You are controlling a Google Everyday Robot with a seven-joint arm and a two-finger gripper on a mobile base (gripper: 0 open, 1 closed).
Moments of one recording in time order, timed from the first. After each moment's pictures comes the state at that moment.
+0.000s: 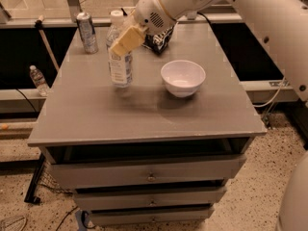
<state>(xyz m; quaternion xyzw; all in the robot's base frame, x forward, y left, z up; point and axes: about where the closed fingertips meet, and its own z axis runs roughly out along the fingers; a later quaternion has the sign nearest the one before) 0.623 0.077 0.973 -0.62 0.65 0.25 0.36</state>
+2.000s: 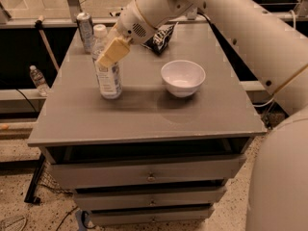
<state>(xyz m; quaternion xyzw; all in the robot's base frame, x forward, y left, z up) 0.616 0.119 0.940 -0.65 0.63 0.27 0.31</state>
